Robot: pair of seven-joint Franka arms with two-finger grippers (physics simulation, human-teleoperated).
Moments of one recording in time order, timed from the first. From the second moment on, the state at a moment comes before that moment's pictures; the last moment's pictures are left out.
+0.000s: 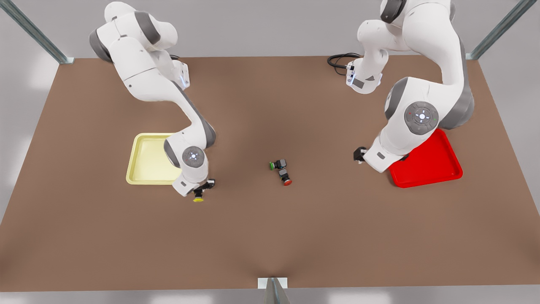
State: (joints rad) left arm -0.29 0.36 -0.10 -1.28 0.05 1.55 -0.38; right arm 0.16 0.51 0.24 -1.82 -0.42 2.24 0.56
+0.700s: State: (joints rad) left arm -0.59 0.75 -0.10 -1.27 -0.01 1.99 -0.89; right arm -0.04 0.20 0.22 -1.60 -0.17 1.67 0.22
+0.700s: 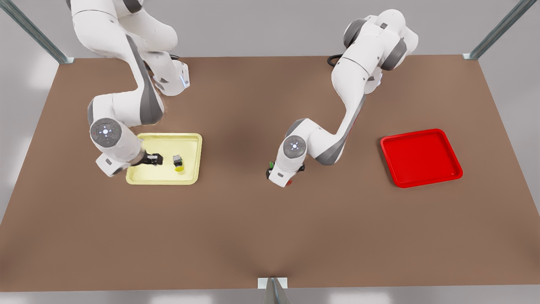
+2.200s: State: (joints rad) left arm -0.65 0.88 -0.09 -1.41 0.08 2.21 -1.01; right arm -0.11 0.22 -0.06 -1.30 -0.02 1.48 -0.21
